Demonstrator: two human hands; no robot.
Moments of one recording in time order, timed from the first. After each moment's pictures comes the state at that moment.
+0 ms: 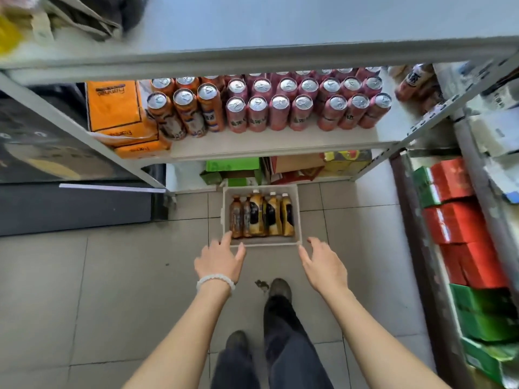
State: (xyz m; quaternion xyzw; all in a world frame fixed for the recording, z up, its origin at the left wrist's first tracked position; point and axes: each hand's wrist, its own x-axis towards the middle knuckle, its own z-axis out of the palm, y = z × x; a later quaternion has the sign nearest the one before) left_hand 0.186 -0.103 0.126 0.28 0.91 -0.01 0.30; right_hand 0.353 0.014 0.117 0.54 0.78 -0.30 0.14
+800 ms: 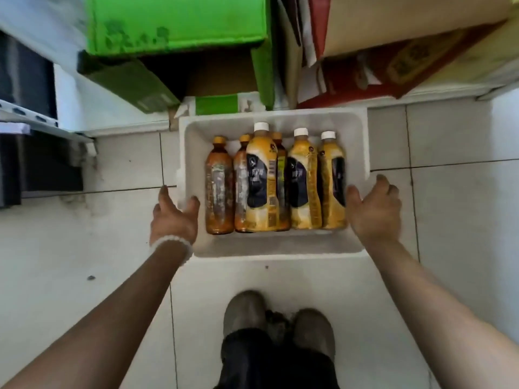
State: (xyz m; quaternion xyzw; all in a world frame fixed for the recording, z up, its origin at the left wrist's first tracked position) left_hand 0.064 -0.048 -0.377 0.01 0.94 0.15 0.31; right_hand 0.286 0.148 -0.375 0.68 0.69 -0.26 0.06
